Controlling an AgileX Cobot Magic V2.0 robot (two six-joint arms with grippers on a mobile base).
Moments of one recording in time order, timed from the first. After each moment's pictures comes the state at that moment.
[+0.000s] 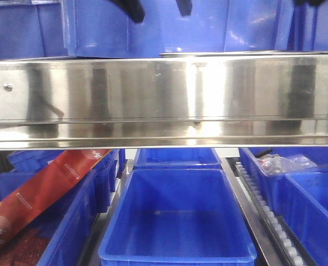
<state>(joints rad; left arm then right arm) -0.71 1.94 -1.91 0.14 0.91 -0.35 0.03 1.65 -1.55 0.20 0.93 -0.09</state>
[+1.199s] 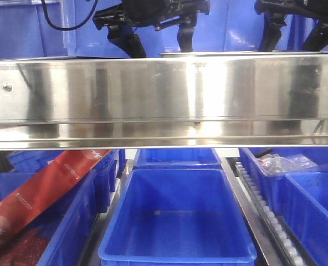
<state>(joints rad) -0.71 2.05 -1.91 0.17 0.88 -0.42 0.03 1.82 -1.56 0.20 0.83 -0.09</state>
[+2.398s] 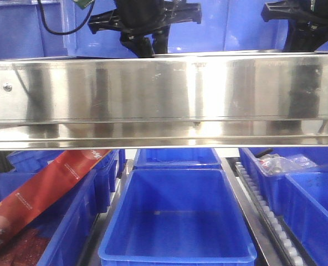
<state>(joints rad) -0.70 2.07 -1.91 0.19 0.87 -0.43 0.03 1.83 -1.56 0.14 0.83 -0.08</state>
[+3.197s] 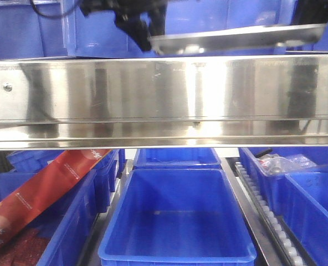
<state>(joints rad) -0.70 1.99 -1.91 0.18 0.95 -0.44 0.03 1.70 -1.56 0.16 0.92 -0.08</state>
